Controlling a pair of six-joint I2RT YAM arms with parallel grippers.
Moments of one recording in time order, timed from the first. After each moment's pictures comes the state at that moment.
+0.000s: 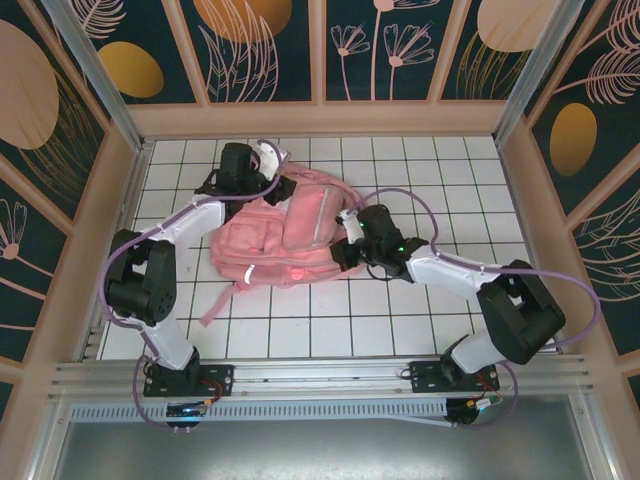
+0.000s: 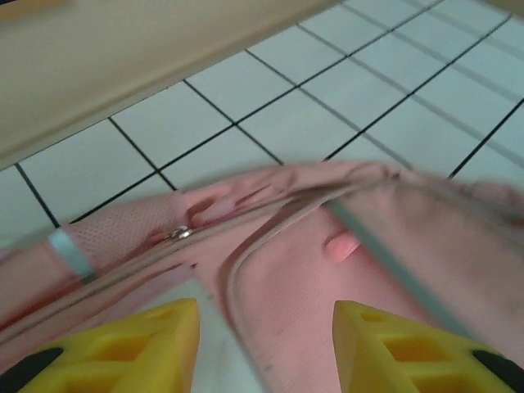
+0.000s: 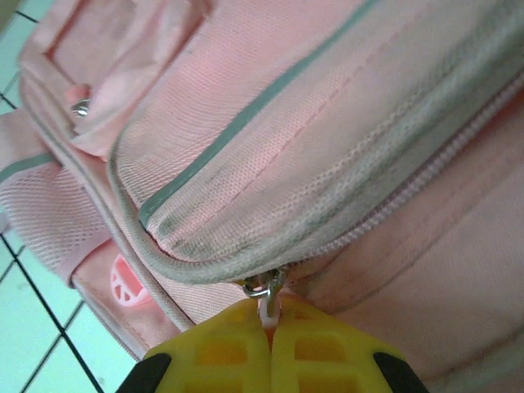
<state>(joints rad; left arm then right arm) -0.34 1.74 1.22 -0.03 0.41 0.11 0.69 1.49 0.80 -0.03 -0.30 0.25</state>
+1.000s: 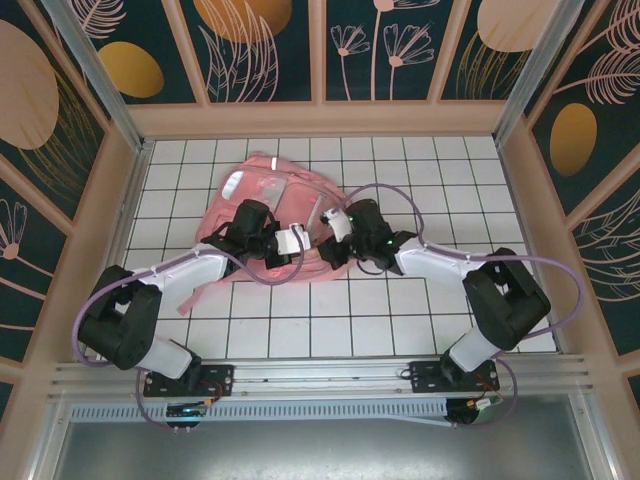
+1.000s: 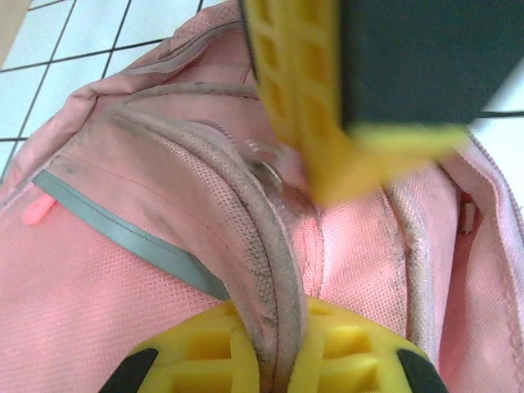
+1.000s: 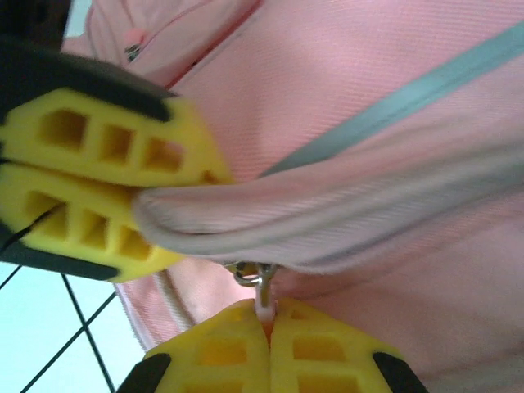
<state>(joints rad) -0.53 1.49 0.79 -0.05 0.40 0.86 0.66 1.57 0.86 -0.01 -0.39 0.14</state>
